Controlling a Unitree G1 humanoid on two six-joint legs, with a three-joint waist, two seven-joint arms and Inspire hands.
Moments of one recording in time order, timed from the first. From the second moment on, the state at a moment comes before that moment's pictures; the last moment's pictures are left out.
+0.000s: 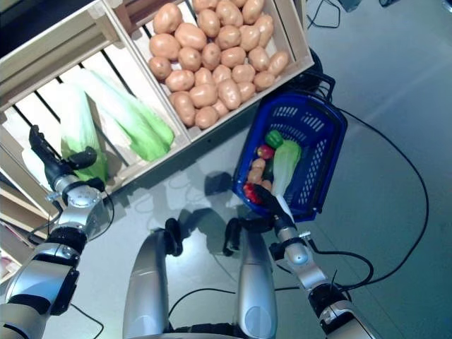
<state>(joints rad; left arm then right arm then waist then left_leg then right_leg) -0.69 0.52 -0.14 0.97 -0.32 -0.19 0.82 -0.28 -0.45 0.45 0.70 0.22 -0.32 -0.14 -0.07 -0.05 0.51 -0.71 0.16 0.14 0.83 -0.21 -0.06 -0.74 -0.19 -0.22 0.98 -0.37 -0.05</state>
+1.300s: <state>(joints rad) -0.80 0.64 -0.15 1.06 -0.50 -0.11 0.62 -0.36 -0.47 0.45 0.66 0.33 -0.28 -0.18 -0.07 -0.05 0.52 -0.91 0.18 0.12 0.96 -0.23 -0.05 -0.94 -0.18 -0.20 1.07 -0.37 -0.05</state>
